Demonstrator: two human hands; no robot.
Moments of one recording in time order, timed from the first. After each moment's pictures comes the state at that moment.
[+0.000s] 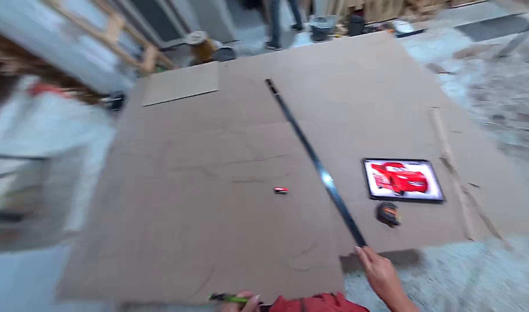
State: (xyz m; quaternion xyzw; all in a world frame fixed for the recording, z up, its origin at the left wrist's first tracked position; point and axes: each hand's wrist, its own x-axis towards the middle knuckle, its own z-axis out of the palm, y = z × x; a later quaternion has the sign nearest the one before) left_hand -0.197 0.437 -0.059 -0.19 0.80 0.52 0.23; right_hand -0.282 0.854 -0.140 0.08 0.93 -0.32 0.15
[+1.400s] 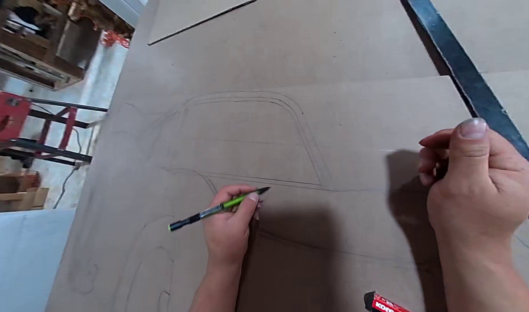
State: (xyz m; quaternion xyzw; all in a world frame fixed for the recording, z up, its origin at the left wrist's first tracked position) left_hand -0.569 0.318 -0.199 -0.17 0.78 0.58 -0.17; right_hand -0.691 0.612 -0.203 0.02 0.73 -0.67 -0.13
